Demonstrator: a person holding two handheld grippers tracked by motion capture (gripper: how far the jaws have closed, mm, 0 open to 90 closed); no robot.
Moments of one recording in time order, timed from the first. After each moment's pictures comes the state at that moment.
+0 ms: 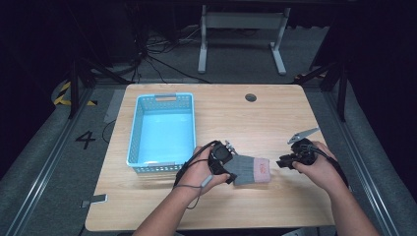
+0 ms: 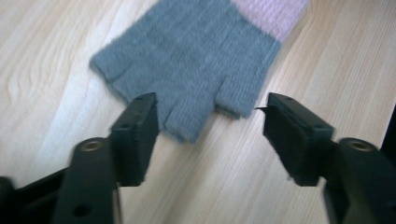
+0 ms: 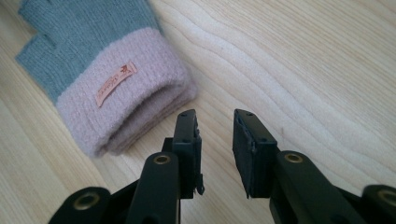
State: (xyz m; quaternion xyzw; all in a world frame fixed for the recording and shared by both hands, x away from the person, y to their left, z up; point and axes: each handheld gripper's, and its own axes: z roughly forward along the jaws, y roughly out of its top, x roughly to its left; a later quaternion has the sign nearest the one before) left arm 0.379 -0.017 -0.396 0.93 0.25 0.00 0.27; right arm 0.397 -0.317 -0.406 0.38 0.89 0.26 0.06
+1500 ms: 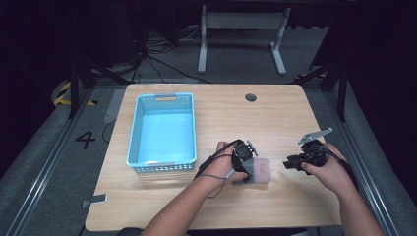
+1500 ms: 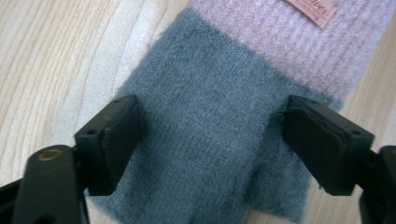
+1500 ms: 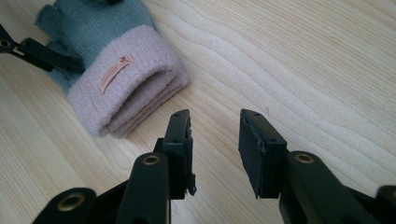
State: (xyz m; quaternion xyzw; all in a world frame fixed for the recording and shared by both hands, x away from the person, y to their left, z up) left arm 0.411 -0.082 -0.434 0.96 0.18 0.03 0.22; right arm 0.386 -0.339 -0.399 0.40 0.87 0.28 0.06
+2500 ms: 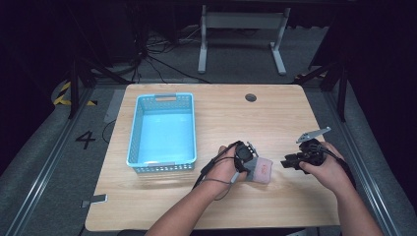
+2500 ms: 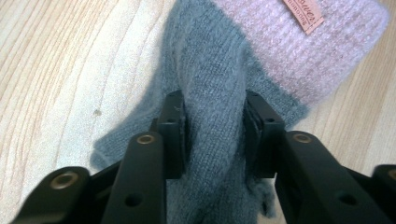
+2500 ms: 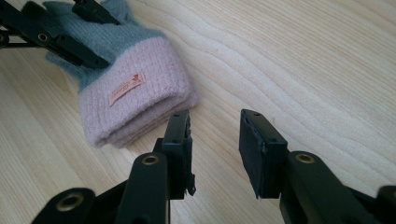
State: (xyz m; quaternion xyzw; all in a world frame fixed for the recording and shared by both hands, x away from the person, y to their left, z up) left arm 0.404 -0.082 -0.433 0.95 0.20 0.02 0.24; right arm 0.390 -0.334 -0.398 0.40 0.87 0.29 0.06
